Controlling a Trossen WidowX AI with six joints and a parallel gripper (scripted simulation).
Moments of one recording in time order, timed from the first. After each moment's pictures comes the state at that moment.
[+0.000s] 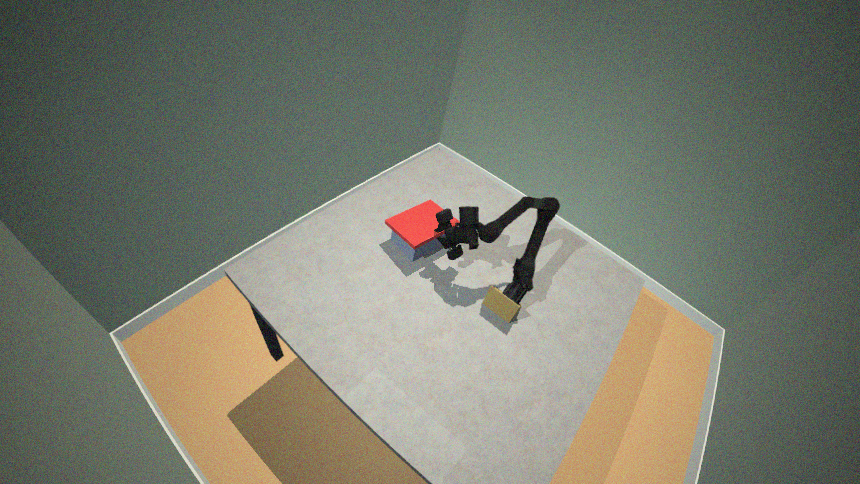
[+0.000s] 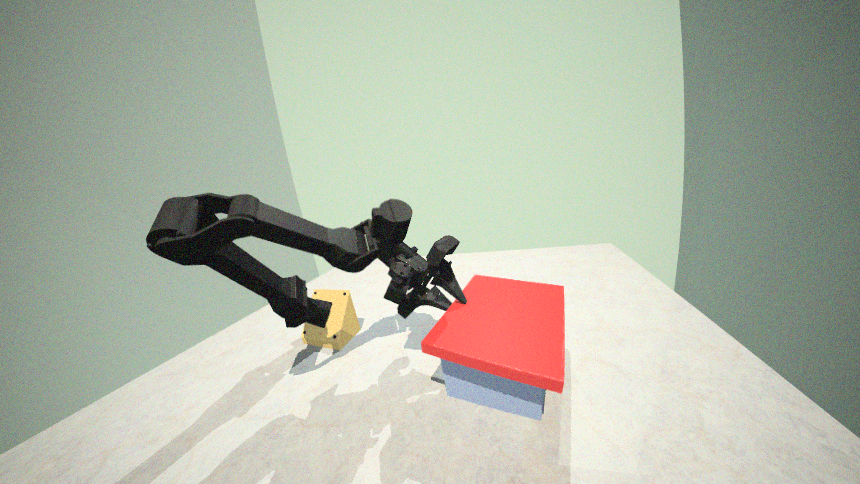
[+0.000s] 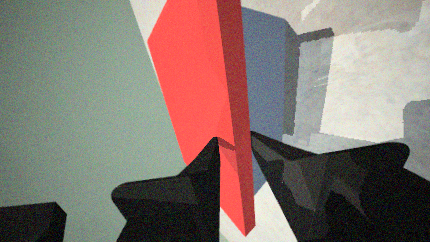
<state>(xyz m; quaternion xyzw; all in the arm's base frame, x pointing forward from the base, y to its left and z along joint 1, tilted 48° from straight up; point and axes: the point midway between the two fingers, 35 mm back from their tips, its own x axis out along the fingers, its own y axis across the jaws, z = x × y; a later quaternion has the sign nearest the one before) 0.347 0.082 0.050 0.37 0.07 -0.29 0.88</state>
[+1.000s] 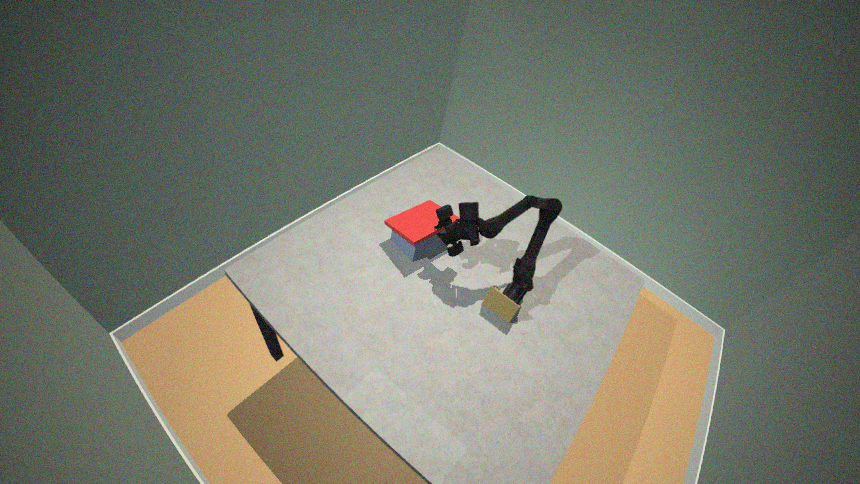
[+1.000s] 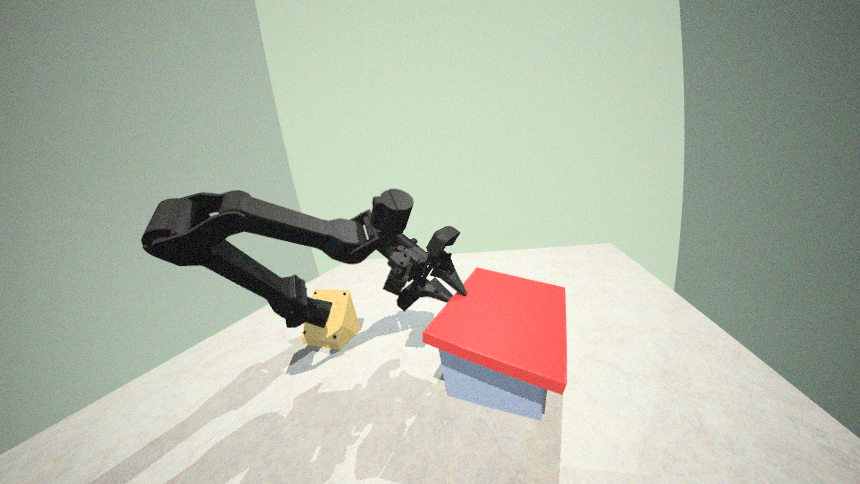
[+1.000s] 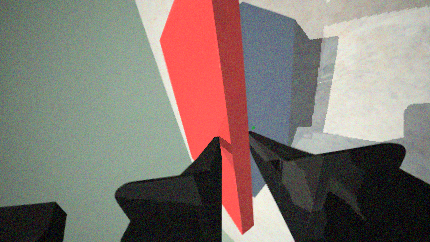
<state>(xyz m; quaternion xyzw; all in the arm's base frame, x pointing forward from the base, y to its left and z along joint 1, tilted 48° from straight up) 0.348 0.095 0.062 0.36 0.07 -0.29 0.88</state>
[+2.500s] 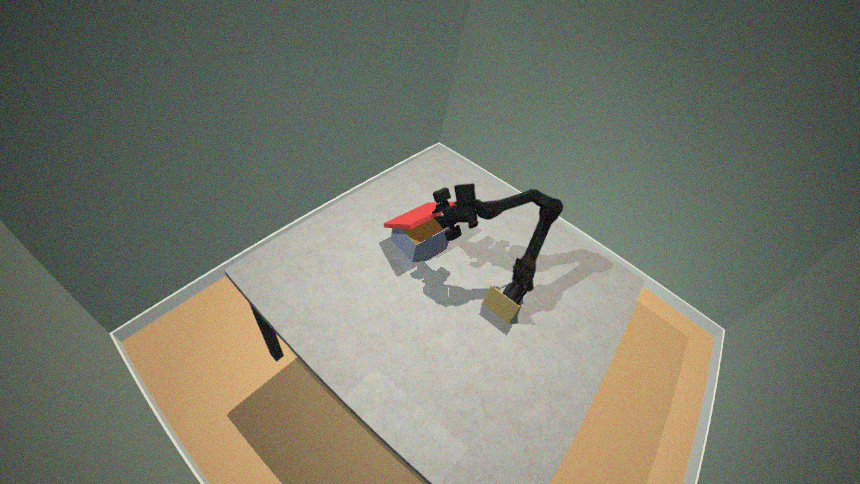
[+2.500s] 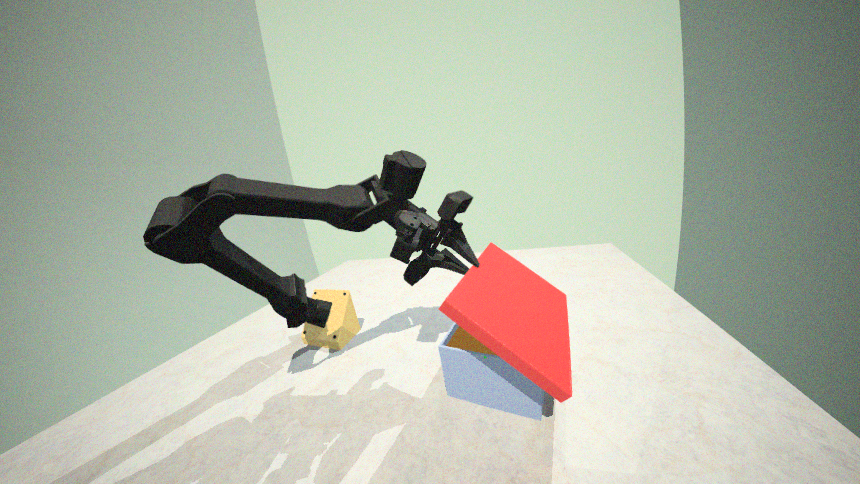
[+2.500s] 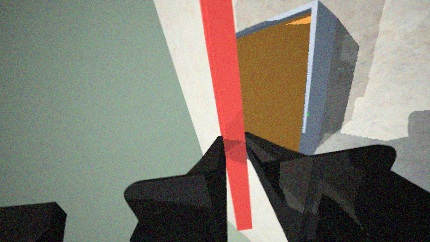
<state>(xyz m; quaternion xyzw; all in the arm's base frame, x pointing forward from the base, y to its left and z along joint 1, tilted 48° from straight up) 0.374 0.137 0.106 0.37 0.07 -0.29 0.88</state>
